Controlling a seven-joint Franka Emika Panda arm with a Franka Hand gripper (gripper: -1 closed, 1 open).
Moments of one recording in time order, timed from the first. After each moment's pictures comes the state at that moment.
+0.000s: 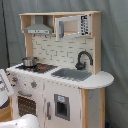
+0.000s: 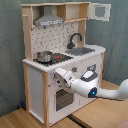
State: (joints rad) arm -0.92 -1.47 1.57 -2.00 -0.41 2.96 0.60
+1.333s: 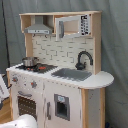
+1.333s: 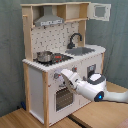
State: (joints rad) arm -0.78 -1.47 1.57 -2.07 -0.41 2.84 0.58
